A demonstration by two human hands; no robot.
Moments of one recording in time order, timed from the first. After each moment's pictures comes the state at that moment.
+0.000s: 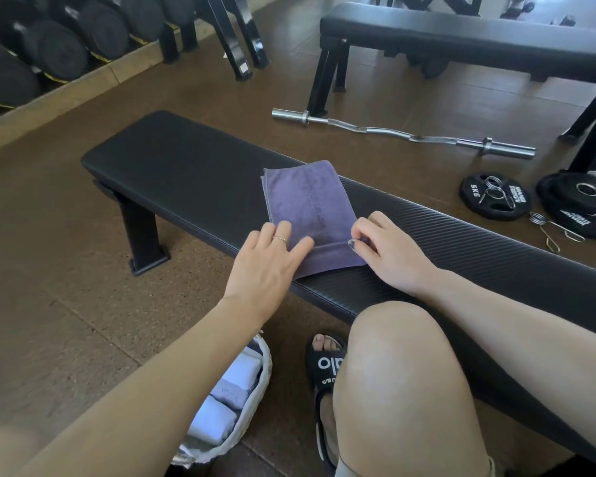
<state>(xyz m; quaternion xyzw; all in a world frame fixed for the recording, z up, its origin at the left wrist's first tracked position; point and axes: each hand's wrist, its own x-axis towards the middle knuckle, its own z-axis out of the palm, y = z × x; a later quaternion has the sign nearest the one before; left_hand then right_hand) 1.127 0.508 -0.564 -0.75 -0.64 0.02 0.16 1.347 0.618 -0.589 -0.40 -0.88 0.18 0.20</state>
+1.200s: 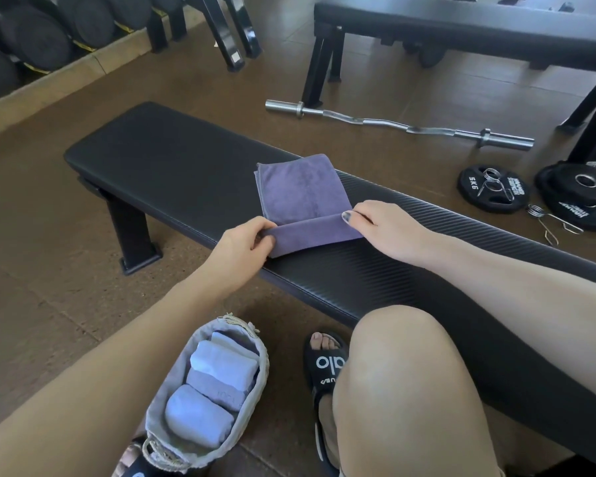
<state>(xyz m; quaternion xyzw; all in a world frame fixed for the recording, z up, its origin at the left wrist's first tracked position) 1.083 0.538 -0.564 -0.61 -0.71 -0.27 -0.25 1.333 0.649 -0.561 -0.45 -0.85 0.25 0.09</state>
